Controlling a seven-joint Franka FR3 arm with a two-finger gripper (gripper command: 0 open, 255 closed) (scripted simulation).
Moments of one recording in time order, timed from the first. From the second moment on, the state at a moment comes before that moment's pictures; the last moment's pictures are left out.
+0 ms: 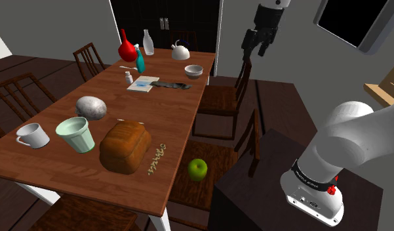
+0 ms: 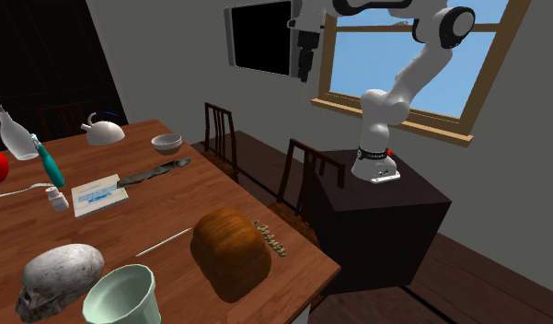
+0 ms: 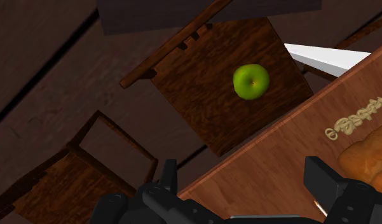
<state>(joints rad) 0.02 -0.76 -0.06 -2.34 -0.04 1.71 0.06</state>
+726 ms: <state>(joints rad) 0.04 -0.71 0.13 -2.51 0.06 1.89 0.35</state>
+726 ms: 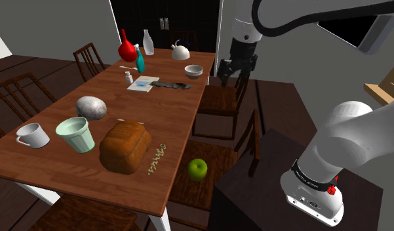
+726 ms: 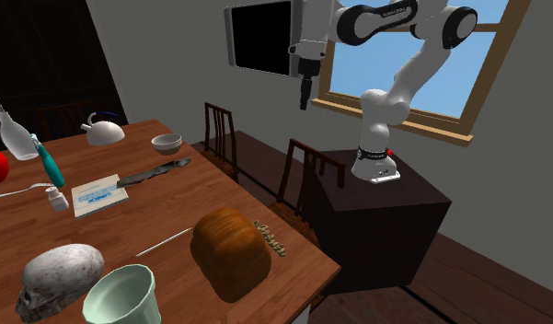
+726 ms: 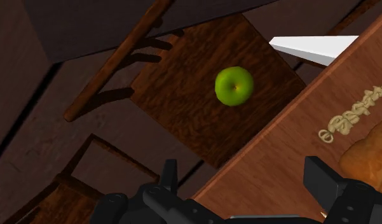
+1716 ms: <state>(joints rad) 0.02 -0.29 0.46 -2.47 0.09 2.25 0.89</state>
